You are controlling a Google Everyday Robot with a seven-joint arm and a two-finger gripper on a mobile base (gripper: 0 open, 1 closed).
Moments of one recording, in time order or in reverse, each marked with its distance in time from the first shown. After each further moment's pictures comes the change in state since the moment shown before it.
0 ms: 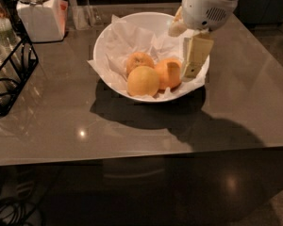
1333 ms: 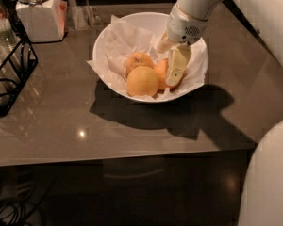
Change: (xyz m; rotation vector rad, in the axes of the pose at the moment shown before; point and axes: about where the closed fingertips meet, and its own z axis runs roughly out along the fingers) arm 0.006 -0.051 0.086 -0.146 -0.074 0.014
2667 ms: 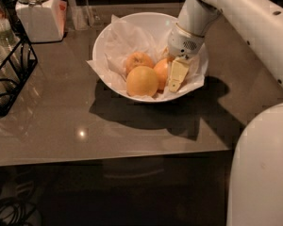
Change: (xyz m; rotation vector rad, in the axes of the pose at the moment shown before) arm 0.025 0.000 0.045 -0.104 -0.019 0.079
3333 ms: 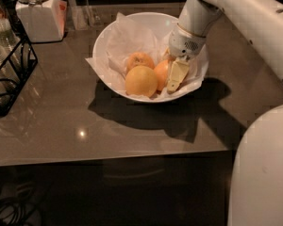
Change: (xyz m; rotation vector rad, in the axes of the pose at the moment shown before) arm -0.001 0.004 -0.005 0.012 0.001 -0.002
